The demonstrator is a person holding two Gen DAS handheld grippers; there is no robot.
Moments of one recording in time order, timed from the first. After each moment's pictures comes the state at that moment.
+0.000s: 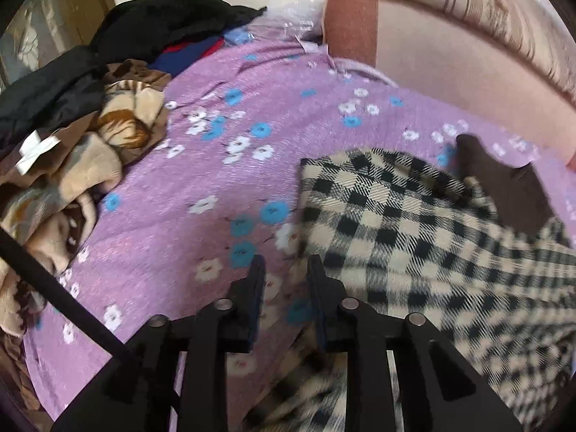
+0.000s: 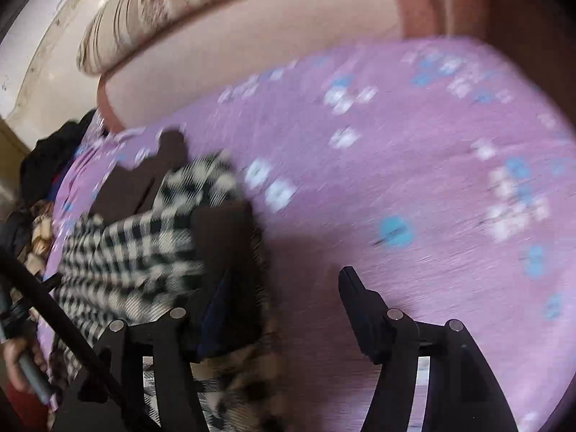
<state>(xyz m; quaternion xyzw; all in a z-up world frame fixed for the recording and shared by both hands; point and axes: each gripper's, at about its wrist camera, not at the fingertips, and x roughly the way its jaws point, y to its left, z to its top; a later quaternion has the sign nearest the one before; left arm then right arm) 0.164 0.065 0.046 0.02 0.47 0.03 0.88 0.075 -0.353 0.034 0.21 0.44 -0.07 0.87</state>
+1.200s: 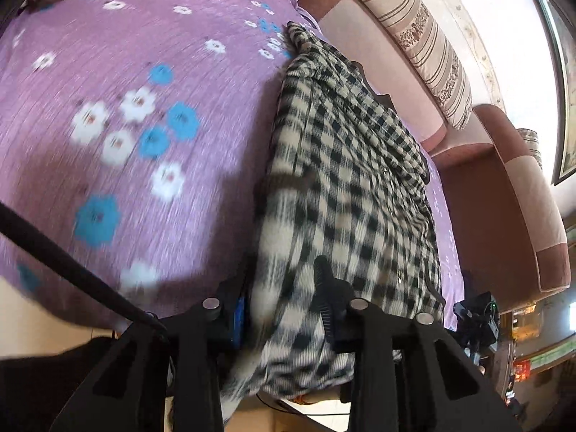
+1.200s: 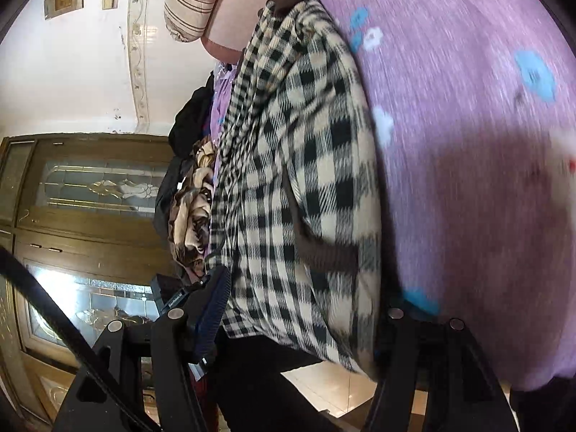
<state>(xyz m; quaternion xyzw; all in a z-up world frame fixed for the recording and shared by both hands) -0.131 0.190 -0.003 -0.26 0.51 -0.21 0.79 -0.197 -0.281 -0.050 0.50 0.44 0.23 0.71</state>
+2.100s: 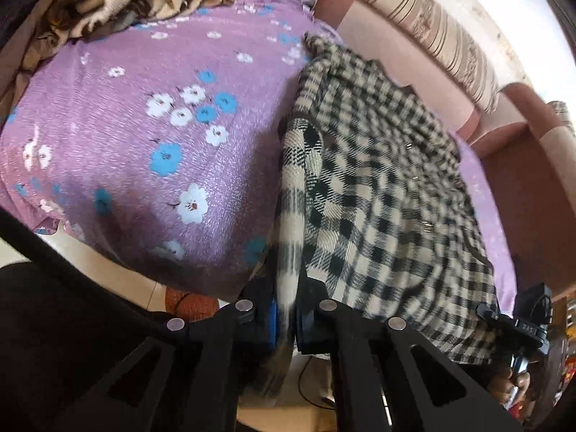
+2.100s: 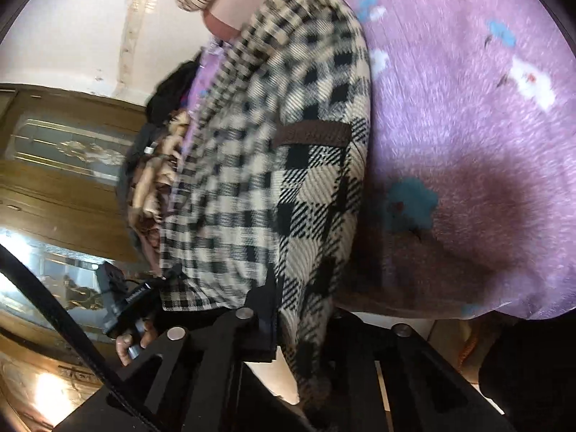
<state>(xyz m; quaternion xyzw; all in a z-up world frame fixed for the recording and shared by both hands) -0.204 0.181 0.027 -0.17 0.50 -0.12 0.84 -0.216 -0.242 -0.039 0.41 0.46 0.20 0.76</state>
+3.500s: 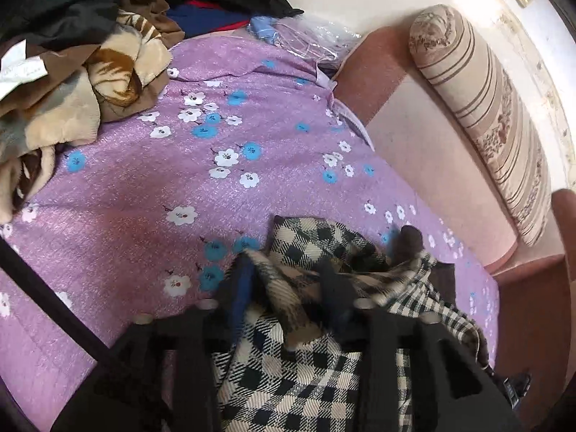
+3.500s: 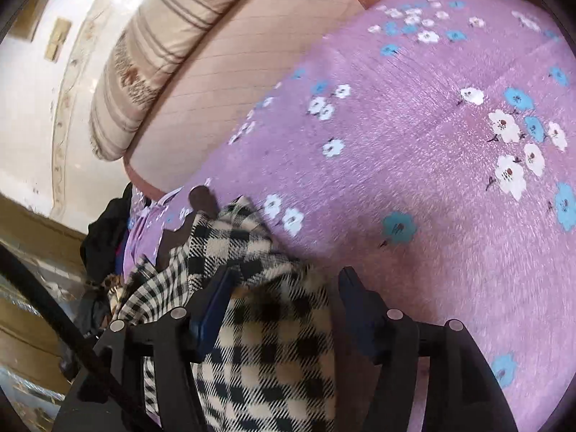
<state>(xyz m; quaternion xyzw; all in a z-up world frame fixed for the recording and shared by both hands) 0.193 0.133 0.067 -0.24 0.47 -0.04 0.85 0.068 -0.407 0.021 0.42 0.38 -0.01 0.82</state>
